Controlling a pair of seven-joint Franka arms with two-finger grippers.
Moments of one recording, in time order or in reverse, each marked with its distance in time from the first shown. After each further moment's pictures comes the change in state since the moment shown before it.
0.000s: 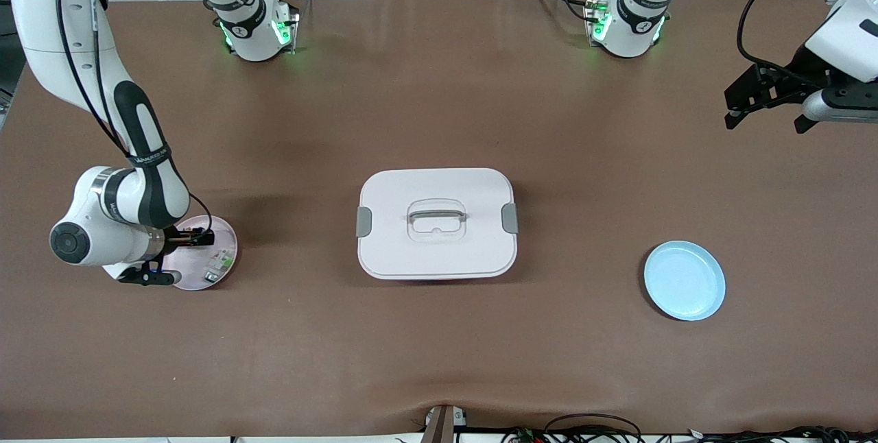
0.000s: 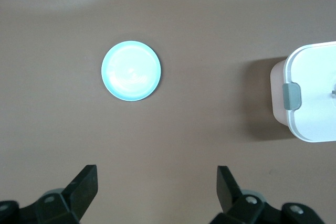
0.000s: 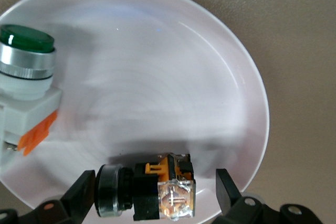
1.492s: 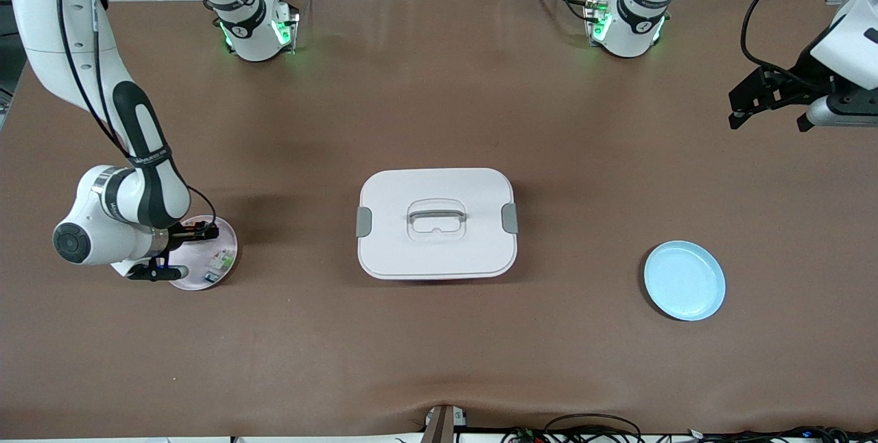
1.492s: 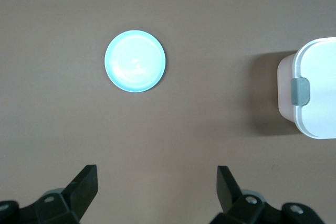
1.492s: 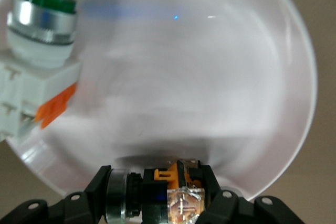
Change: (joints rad) left arm 0.017 0.000 0.001 -0.014 0.000 -0.027 -0.007; right arm 0.001 -0.010 0.002 -0.003 0.086 -0.095 -0.070
